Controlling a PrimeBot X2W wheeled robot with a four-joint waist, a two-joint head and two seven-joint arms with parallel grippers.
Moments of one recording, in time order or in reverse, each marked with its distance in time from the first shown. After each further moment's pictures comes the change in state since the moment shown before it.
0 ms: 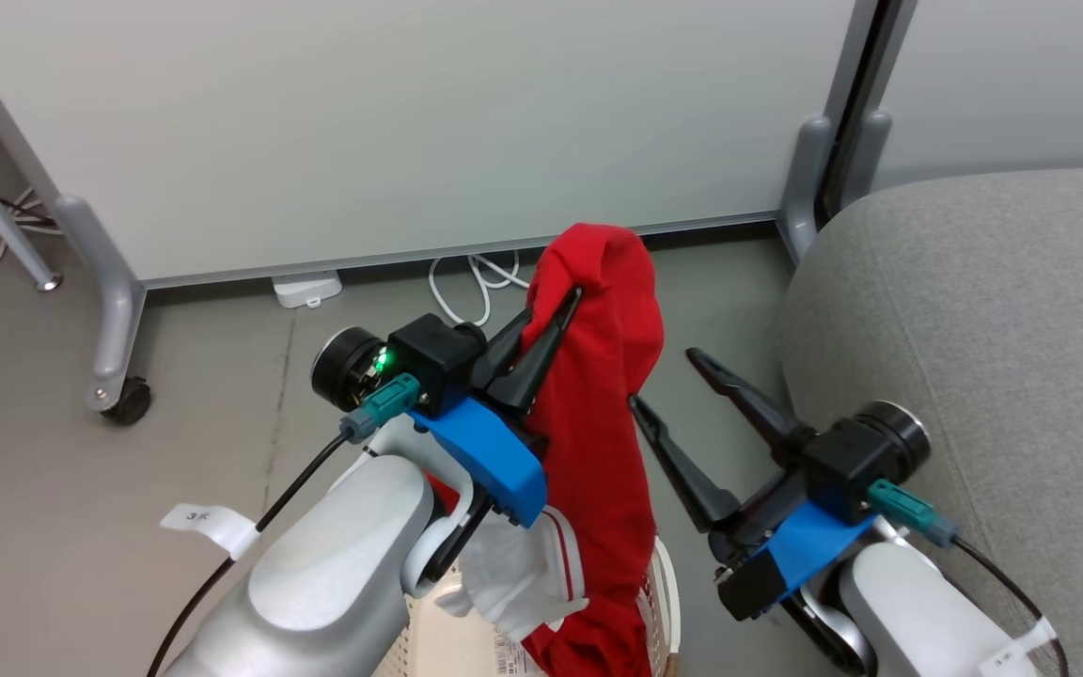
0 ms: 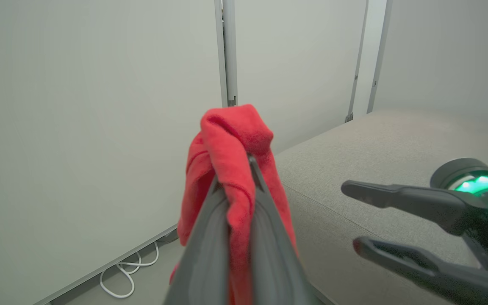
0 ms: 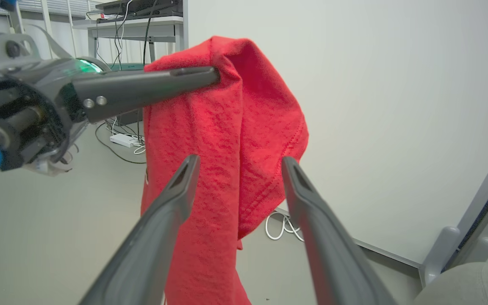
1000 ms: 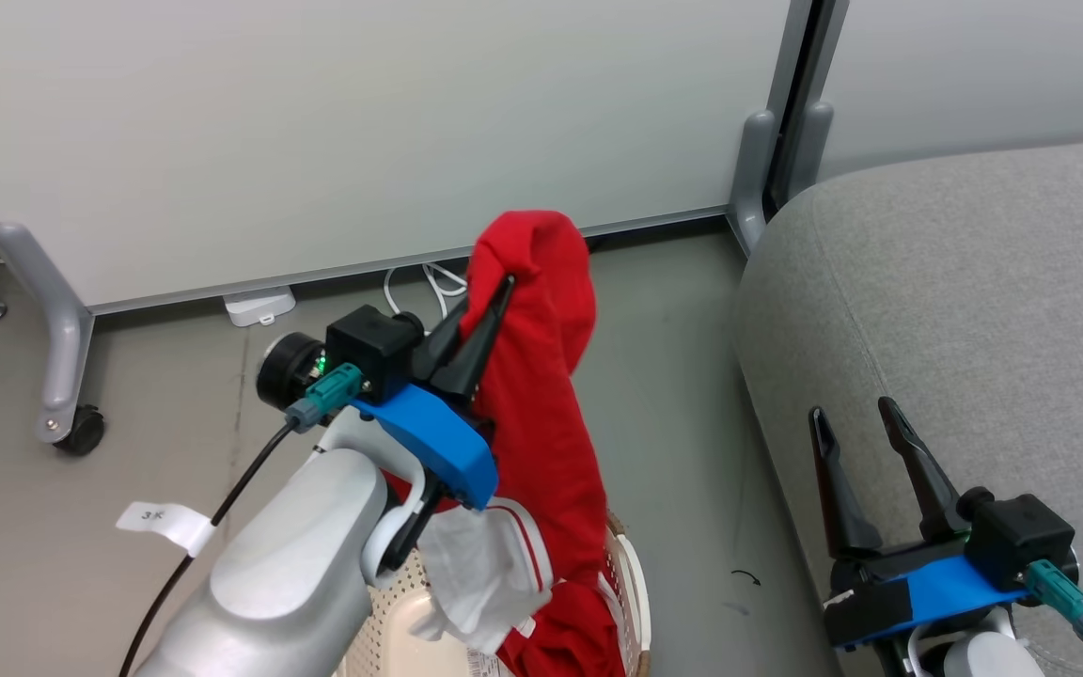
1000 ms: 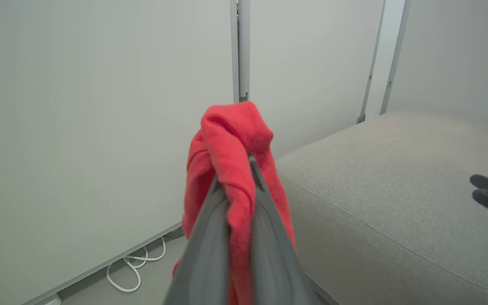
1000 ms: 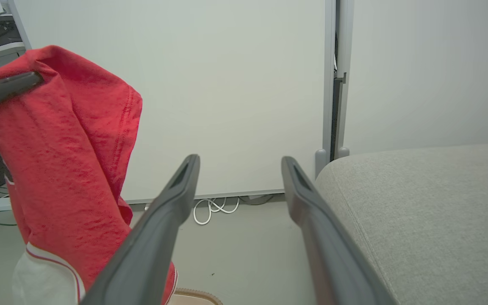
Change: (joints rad) left arm -0.005 0.028 0.067 0.083 0.001 -0.001 -0.030; right arm 0.267 0.184 -0.468 -0.080 -0.119 0.000 0.000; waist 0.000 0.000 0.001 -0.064
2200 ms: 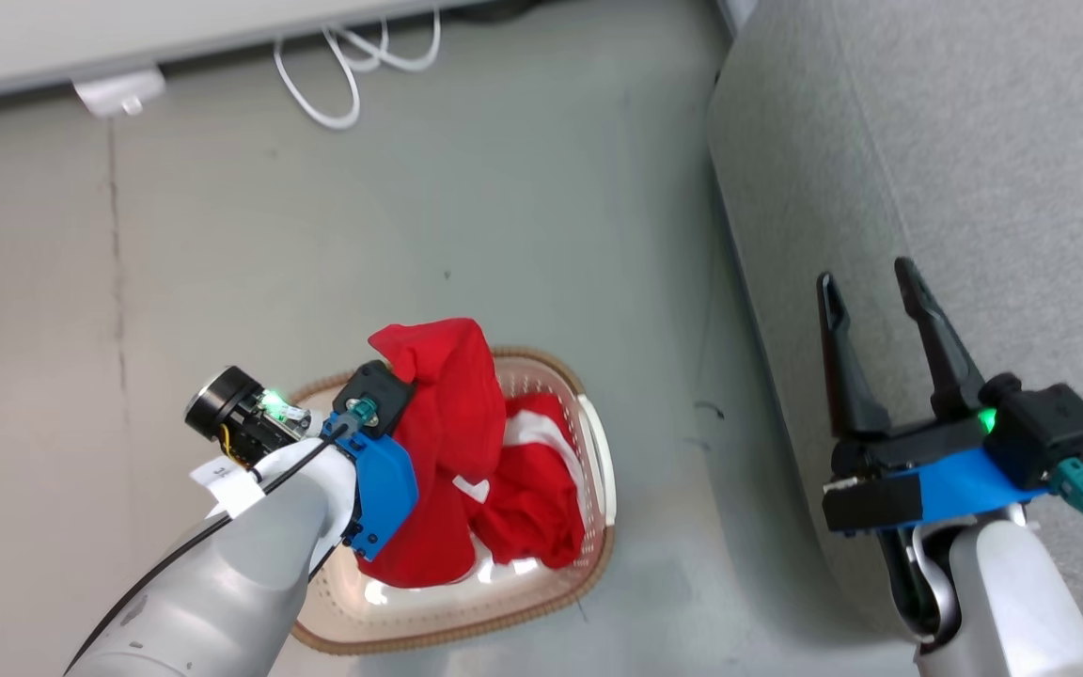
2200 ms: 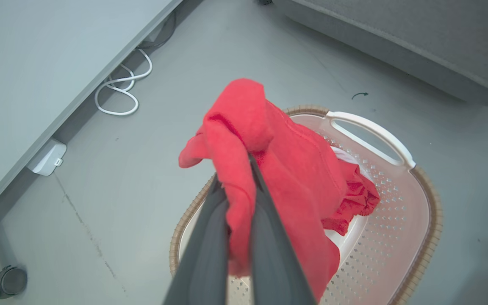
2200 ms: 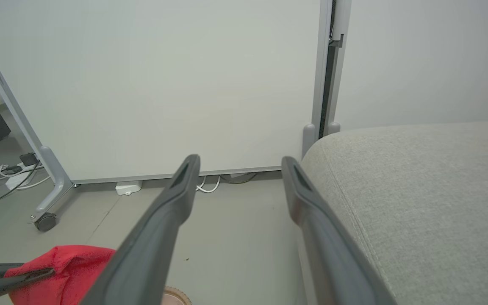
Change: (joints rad) left arm -0.200 -0.053 -0.423 0.688 0.054 -0.043 -0.013; right arm -0.188 -0.001 -0.002 -0.043 -0.021 0.000 0.000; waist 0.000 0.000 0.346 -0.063
